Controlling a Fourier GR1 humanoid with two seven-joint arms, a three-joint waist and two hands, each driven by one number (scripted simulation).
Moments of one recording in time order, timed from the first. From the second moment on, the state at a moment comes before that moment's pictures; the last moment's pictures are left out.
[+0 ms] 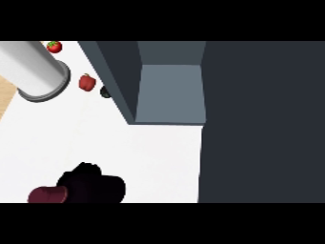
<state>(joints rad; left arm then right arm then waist) 0.15 0.02 0.00 -1.18 0.27 -0.34 -0.67 0.10 -0.06 -0.07 -2.35 -0.24 0.28 0.37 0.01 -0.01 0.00</state>
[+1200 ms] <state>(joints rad) -0.10 0.00 -0.30 -1.69 0.34 0.27 -0.19 0.10 -0.04 -0.07 -2.28 -0.22 0.31 0.31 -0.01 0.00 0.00</state>
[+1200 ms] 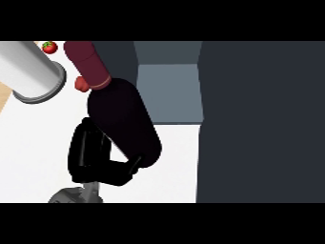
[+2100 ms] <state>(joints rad) -0.43 0.00 -0.41 -1.25 0.37 0.49 -0.32 0.08 -0.06 -0.09 -2.31 -0.25 0.30 0.35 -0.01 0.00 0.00</state>
